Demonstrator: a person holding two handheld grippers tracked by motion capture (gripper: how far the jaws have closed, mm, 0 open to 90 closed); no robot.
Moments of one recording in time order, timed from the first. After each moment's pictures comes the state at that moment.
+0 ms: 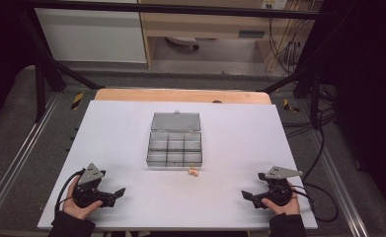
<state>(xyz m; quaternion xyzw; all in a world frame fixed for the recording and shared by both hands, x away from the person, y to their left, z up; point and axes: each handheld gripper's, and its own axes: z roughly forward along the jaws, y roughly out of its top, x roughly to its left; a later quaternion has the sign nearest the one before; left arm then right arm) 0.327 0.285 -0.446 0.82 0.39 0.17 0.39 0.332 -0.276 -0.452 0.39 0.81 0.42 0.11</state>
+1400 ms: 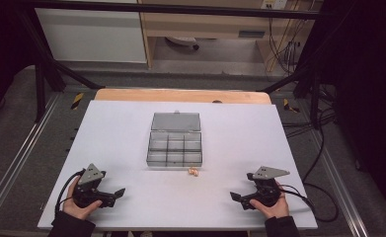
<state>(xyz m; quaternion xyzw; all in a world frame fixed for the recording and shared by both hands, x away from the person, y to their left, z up) 0.328 0.287 -0.449 0.82 0.40 0.17 0.38 0.331 -0.240 -0.448 0.38 0.82 0.43 0.10</state>
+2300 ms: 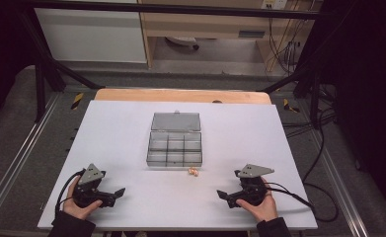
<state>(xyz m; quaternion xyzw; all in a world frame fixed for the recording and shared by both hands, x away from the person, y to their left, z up) 0.328 0.287 -0.450 0.82 0.40 0.17 0.38 0.336 -0.201 -0.442 0.36 0.82 0.43 0.12</state>
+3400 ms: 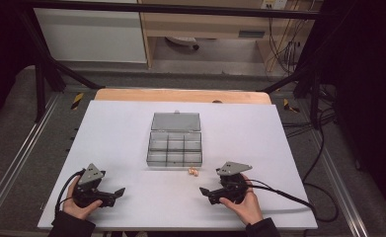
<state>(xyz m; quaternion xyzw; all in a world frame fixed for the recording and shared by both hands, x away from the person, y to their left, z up) 0.328 0.287 -0.449 0.82 0.40 0.17 0.38 0.344 -0.149 -0.441 0.33 0.83 0.42 0.12</state>
